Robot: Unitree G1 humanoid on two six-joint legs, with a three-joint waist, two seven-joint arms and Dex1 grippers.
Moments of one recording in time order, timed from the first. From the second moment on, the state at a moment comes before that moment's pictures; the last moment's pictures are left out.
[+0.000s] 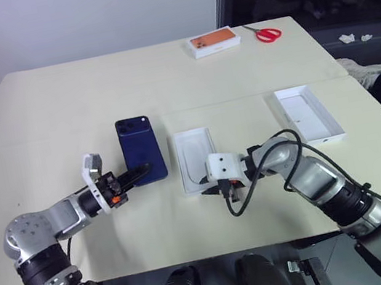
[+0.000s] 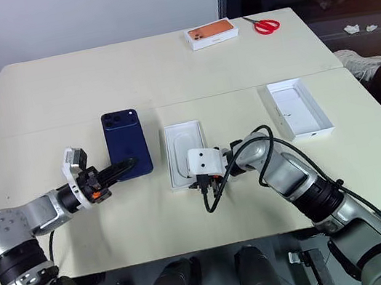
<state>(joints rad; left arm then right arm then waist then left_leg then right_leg) -0.45 0.36 0.64 0.11 -1.07 1.61 -0.52 -0.55 -0.54 0.49 -0.11 -0.04 0.44 1.10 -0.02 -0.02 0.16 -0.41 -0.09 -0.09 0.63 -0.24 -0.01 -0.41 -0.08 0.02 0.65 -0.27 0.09</state>
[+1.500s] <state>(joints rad) -0.50 0.30 0.38 0.20 -1.10 1.47 -0.50 -0.57 -0.61 0.28 -0.09 0.14 0.55 1.11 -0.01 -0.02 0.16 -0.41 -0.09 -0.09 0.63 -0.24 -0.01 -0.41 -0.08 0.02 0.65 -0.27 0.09</state>
